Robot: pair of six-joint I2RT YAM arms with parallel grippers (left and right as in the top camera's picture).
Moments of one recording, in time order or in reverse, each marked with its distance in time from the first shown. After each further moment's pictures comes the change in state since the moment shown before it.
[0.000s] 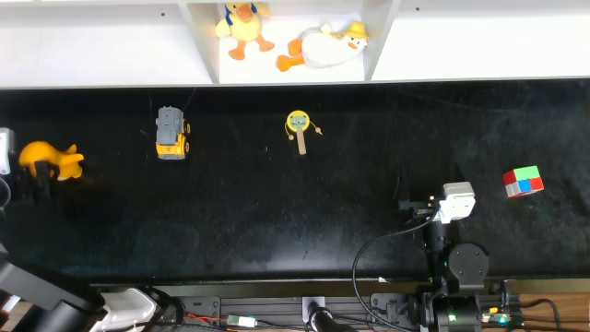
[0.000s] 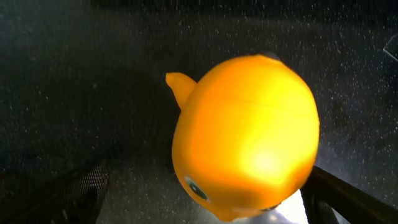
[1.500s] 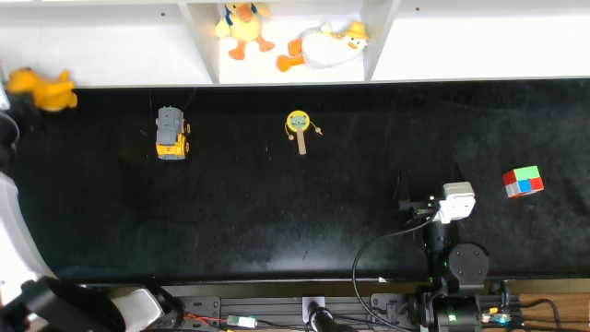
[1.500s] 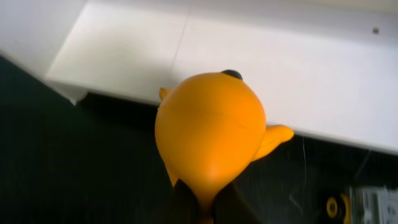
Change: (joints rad) left arm -0.293 -0.104 0.120 0.200 -0.069 -0.475; right arm 0.000 0.000 0.000 0.000 0.000 0.000
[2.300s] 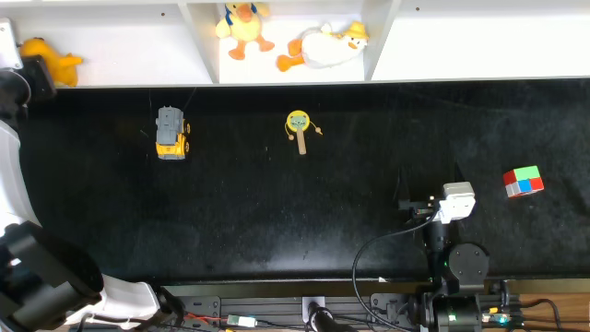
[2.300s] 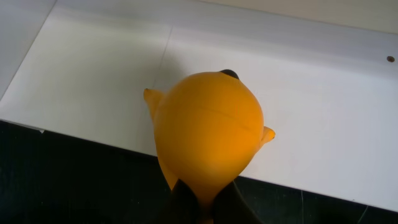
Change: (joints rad) left arm -0.117 0.232 0.199 -0.001 -0.077 -0.080; right arm 0.000 0.000 0.000 0.000 0.000 0.000
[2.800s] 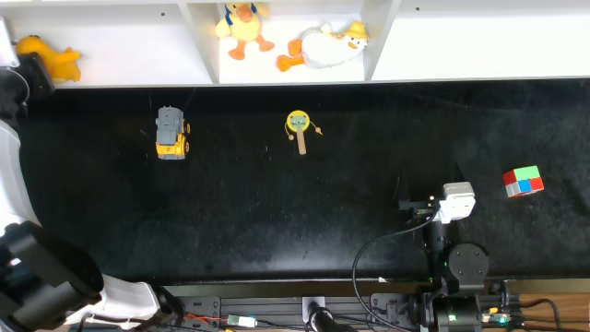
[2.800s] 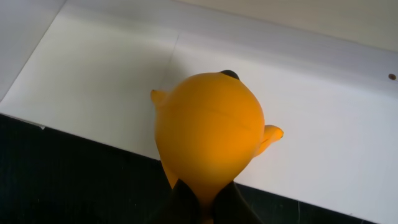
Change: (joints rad) left arm 0.000 0.000 0.001 0.024 -0.014 -0.061; right arm 0.000 0.000 0.000 0.000 0.000 0.000
